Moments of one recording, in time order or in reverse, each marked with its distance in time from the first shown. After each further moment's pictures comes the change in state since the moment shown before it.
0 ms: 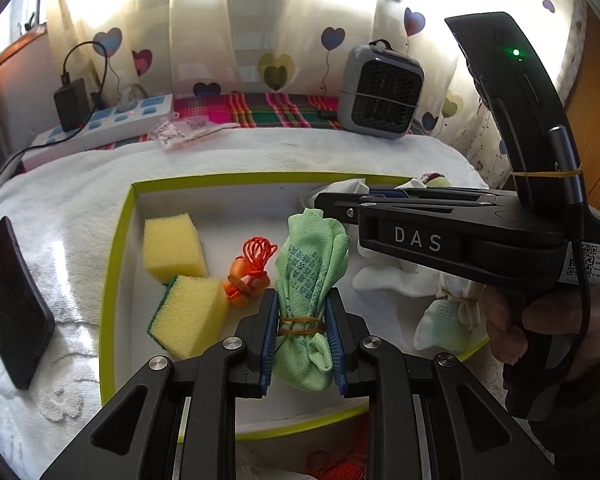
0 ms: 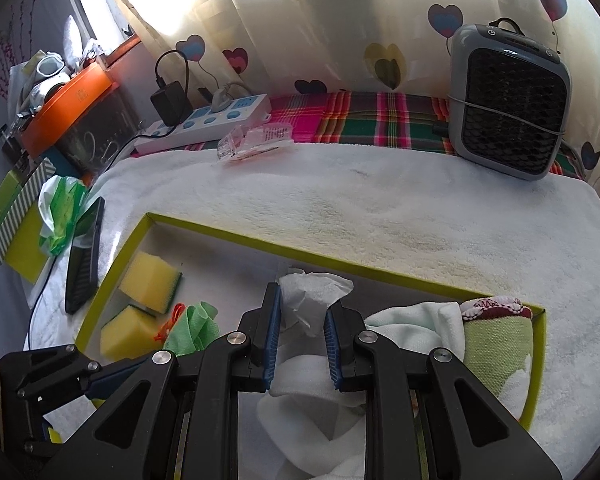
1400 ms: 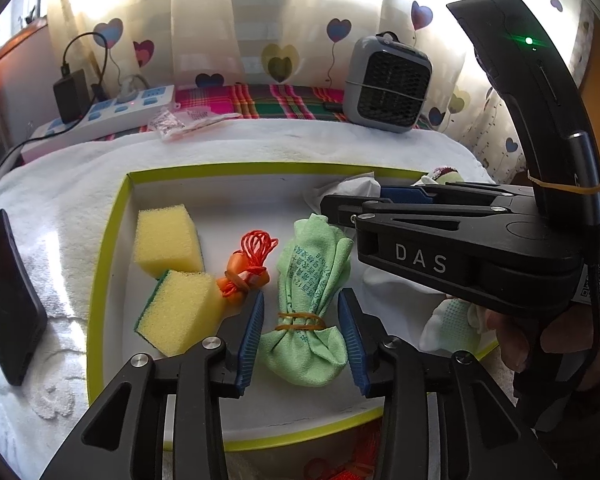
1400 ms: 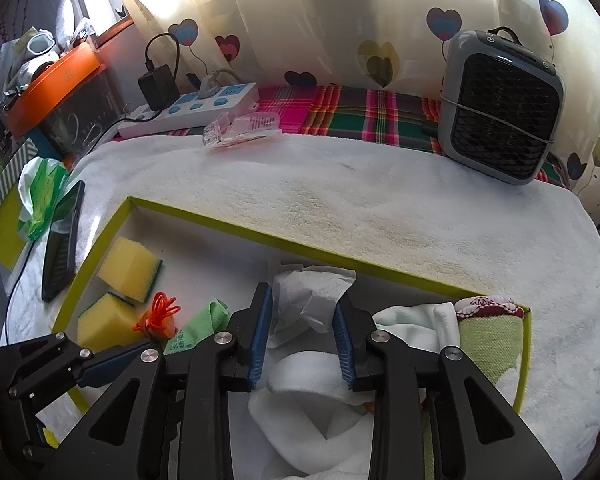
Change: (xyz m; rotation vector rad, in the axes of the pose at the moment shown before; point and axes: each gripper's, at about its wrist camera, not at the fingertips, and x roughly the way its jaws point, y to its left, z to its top) left arm 0.010 0.000 0.000 -0.011 0.018 0.011; right arm 0.003 0.005 -0.002 -0.039 0.024 -0.094
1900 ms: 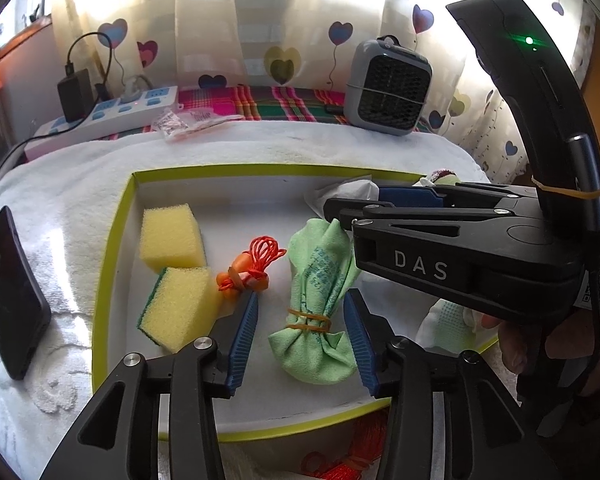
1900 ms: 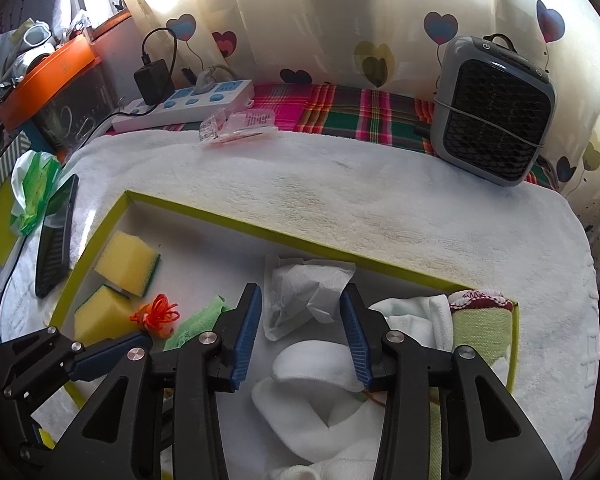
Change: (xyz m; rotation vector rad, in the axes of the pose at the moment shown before) left arm -0.004 -0.003 -0.002 -0.009 -0.008 0.002; right arm -0.006 0.004 0.001 -0.006 0.014 -0.050
